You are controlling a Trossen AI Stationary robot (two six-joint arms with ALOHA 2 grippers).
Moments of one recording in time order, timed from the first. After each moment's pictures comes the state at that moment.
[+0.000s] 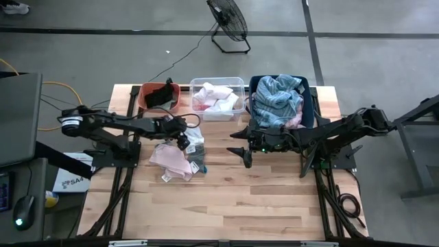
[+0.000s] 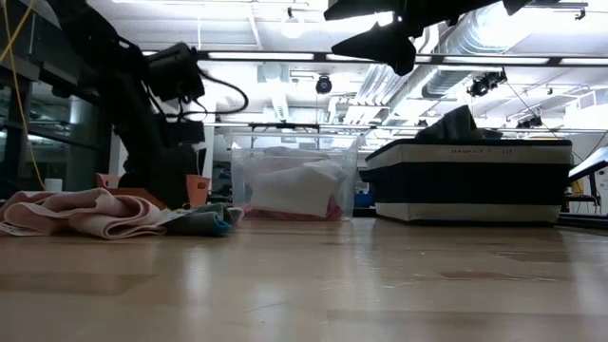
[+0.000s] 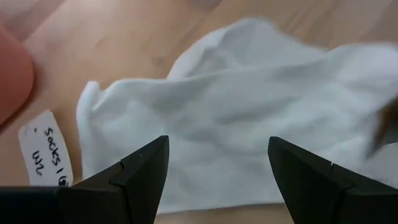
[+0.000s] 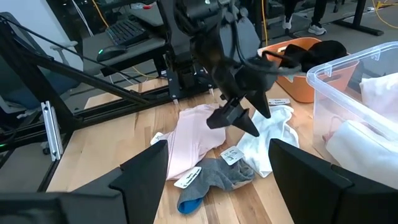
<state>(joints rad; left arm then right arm) 0.25 1.32 0.53 -0.22 -0.28 -0.39 0.14 1.35 0.81 0.28 0.26 0.32</state>
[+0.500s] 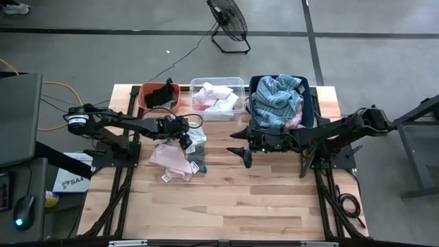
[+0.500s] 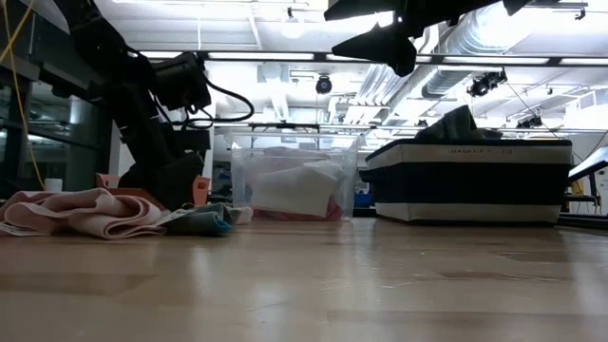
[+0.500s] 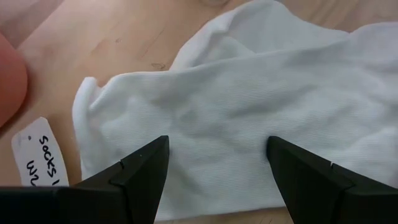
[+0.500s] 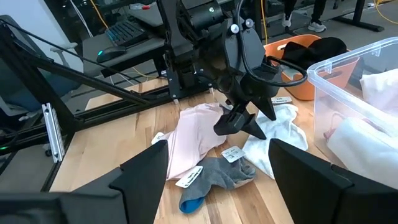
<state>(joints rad) 0.25 1.43 0.53 -0.17 -0.30 -0.40 0.14 1.35 0.81 0.28 0.26 0.34</state>
